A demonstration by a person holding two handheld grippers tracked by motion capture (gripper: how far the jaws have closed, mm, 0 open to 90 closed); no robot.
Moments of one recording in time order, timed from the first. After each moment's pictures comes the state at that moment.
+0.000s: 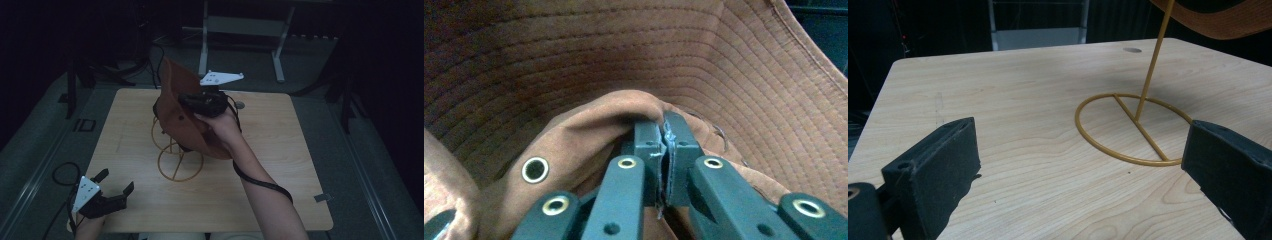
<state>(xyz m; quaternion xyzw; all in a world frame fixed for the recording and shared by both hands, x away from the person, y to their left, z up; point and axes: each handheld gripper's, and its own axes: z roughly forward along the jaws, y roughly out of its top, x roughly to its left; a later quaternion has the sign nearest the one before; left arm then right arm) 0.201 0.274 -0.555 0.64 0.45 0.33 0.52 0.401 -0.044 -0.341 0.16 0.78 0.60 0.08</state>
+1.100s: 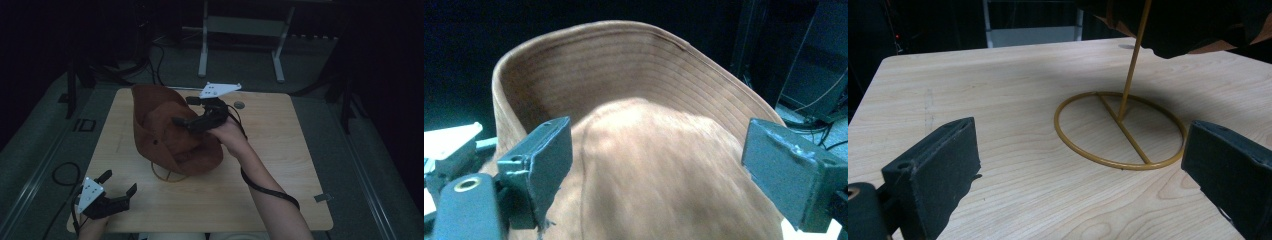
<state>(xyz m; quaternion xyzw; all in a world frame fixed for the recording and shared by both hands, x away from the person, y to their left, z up) 0.203 0.267 -0.562 0.65 0.44 0.33 0.52 0.392 -0.048 -0.363 0.14 0.80 0.58 0.08</state>
